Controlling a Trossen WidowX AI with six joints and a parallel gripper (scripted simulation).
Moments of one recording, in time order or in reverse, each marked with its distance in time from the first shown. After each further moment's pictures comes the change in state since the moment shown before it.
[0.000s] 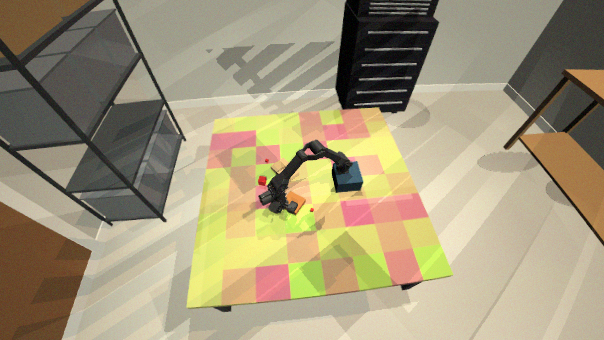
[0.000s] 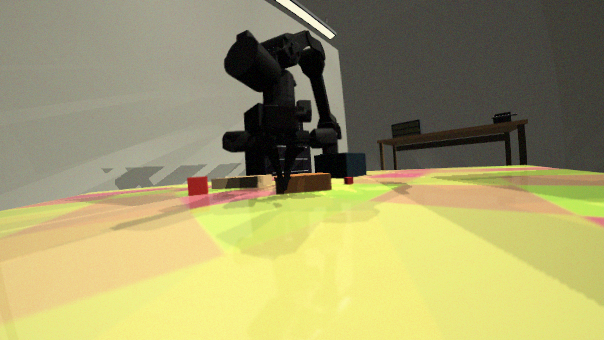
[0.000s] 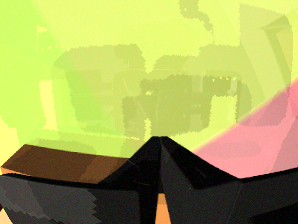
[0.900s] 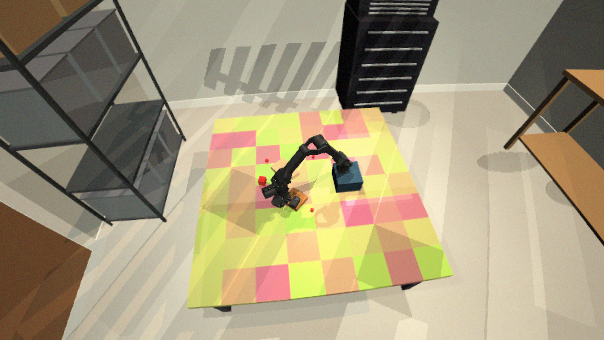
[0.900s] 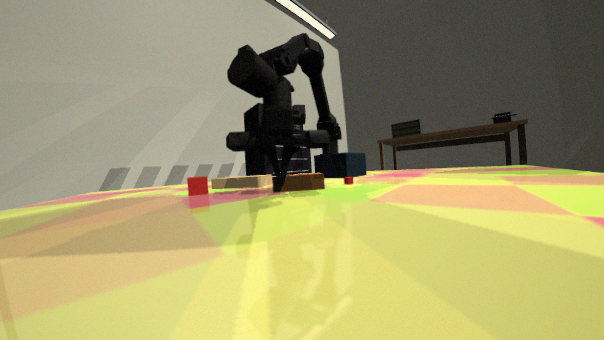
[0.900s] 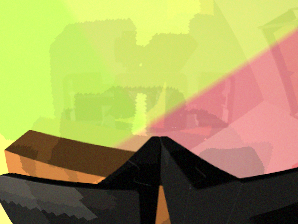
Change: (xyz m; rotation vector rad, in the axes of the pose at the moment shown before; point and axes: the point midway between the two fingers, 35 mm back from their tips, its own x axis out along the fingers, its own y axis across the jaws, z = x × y) arm -0.004 -0.002 -0.032 -0.002 -0.012 -0.006
